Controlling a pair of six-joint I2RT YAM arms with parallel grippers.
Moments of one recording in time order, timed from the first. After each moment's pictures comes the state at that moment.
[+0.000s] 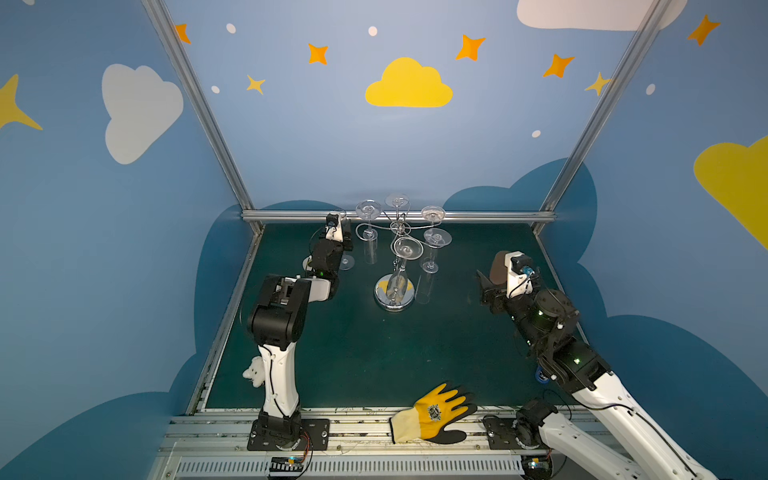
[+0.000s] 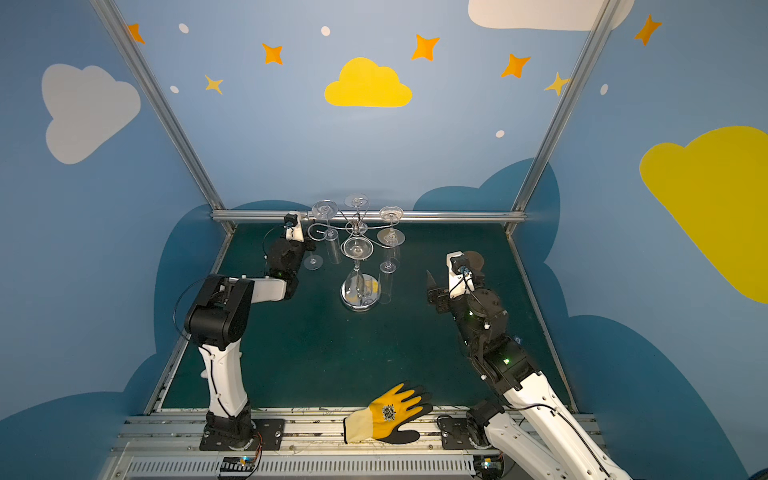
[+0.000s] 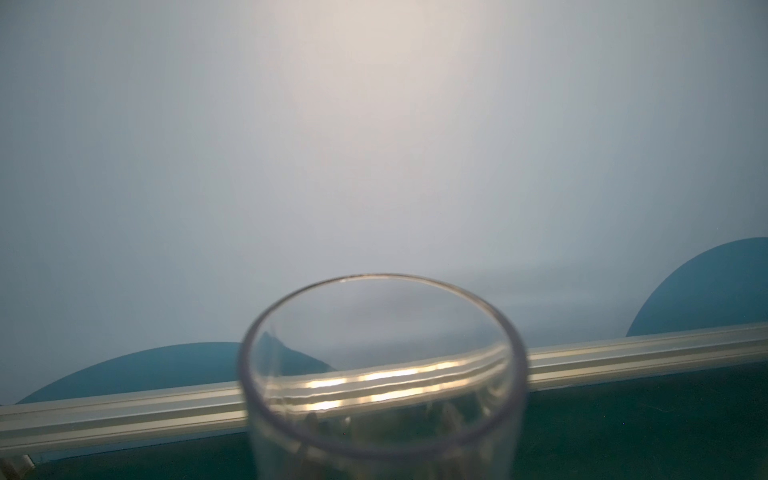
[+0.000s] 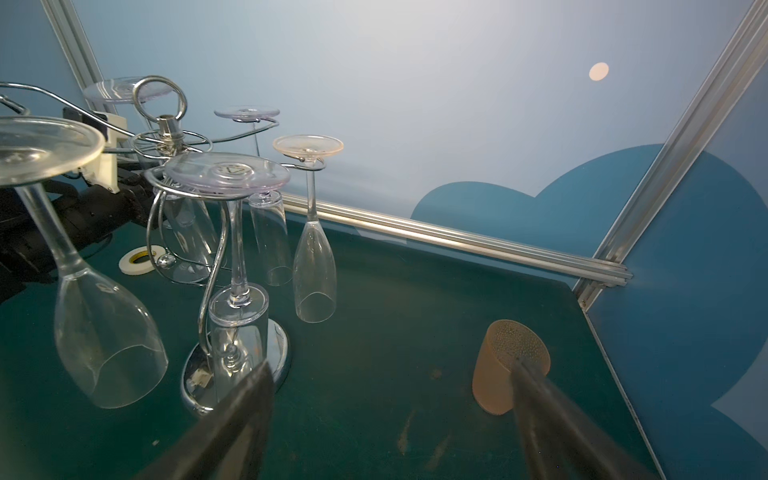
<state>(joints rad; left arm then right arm) -0.18 2.08 1.14 1.07 -0.07 0.02 0.57 0.73 0.78 -0.18 0.32 -0.04</state>
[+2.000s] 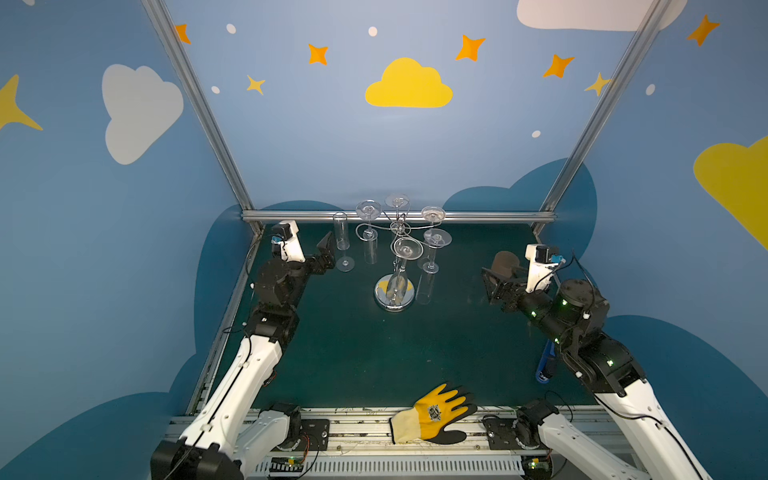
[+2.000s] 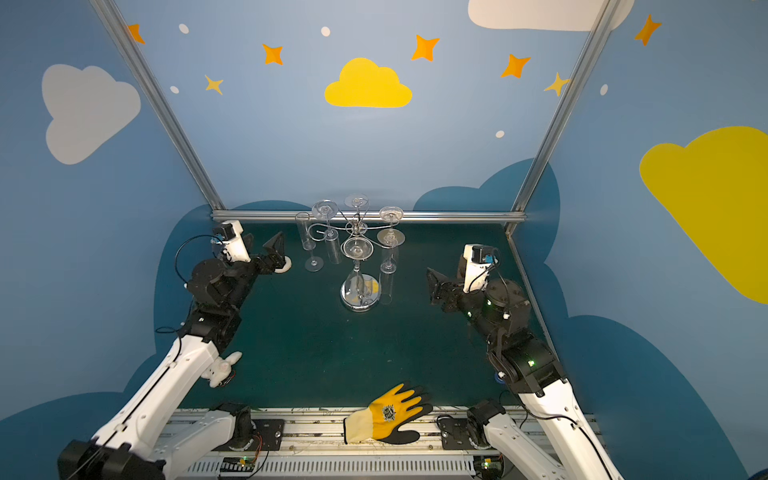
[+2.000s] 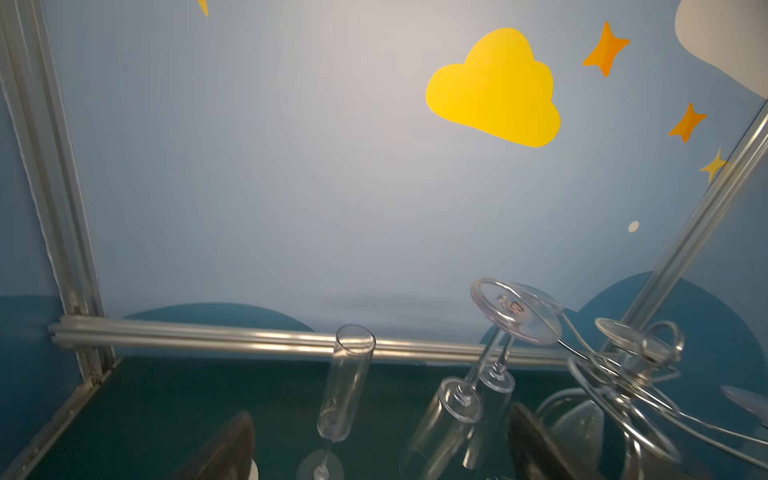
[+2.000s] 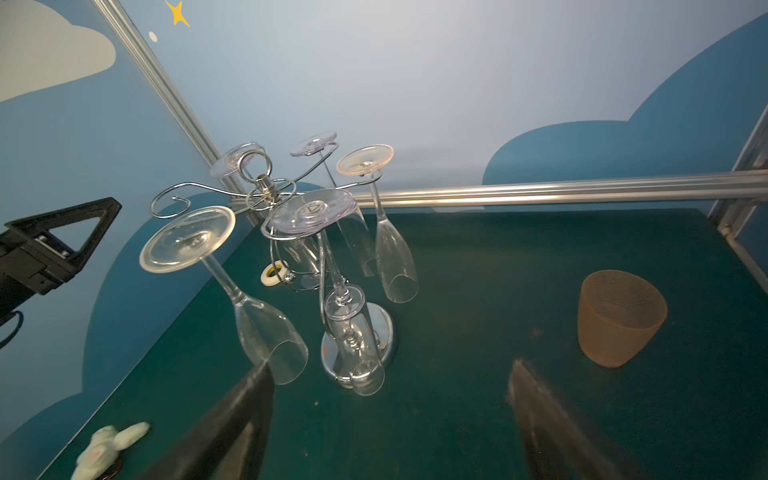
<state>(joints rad) -0.16 0.97 0.81 0.18 0.03 -0.29 0.49 0.74 1.02 -0.49 0.03 0.30</state>
